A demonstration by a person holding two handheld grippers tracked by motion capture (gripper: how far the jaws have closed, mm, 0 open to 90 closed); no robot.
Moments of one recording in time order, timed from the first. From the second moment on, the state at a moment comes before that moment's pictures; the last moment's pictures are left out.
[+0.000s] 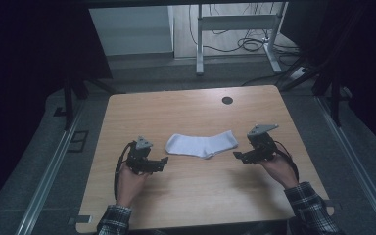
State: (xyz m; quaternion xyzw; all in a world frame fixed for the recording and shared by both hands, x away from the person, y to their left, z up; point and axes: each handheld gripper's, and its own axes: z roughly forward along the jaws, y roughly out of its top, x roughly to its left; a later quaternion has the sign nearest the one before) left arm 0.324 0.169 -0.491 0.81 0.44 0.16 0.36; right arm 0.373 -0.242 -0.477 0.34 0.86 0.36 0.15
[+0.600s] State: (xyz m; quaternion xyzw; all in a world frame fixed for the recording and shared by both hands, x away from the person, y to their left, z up) left arm 0.279 0.183 -0.514 0.81 0.43 0.16 0.36; right arm 0.340 -0.267 -0.498 0.35 0.85 0.36 0.15
